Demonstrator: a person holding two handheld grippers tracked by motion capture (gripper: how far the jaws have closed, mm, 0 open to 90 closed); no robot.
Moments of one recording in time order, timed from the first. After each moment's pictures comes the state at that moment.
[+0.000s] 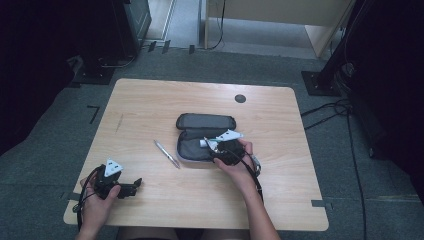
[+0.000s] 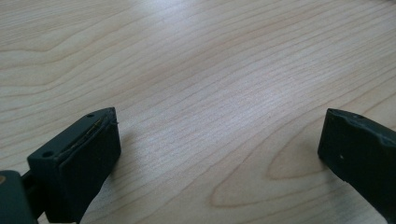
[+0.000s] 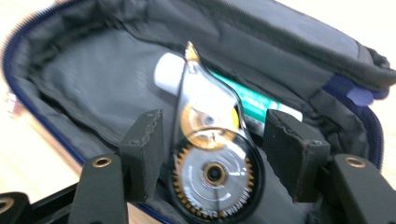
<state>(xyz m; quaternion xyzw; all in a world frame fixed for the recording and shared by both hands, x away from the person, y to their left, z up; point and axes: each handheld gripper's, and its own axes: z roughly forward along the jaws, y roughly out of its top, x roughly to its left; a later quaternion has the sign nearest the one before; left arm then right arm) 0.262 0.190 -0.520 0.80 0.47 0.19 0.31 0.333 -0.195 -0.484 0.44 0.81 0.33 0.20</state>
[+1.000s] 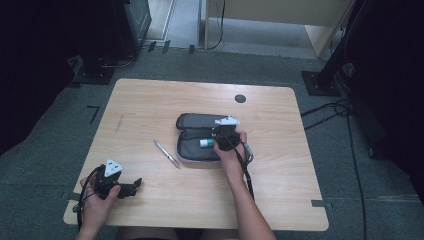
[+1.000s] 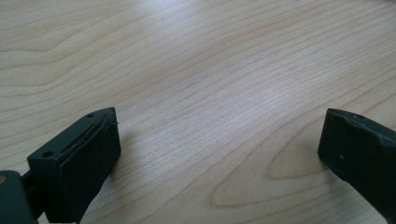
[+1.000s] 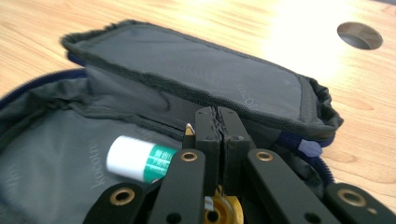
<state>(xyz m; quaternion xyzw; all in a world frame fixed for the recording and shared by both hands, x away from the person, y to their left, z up) 0.262 0.190 -0.520 0.80 0.47 0.19 0.31 0.371 -0.179 -0.471 0.53 0.74 0.33 0.24</state>
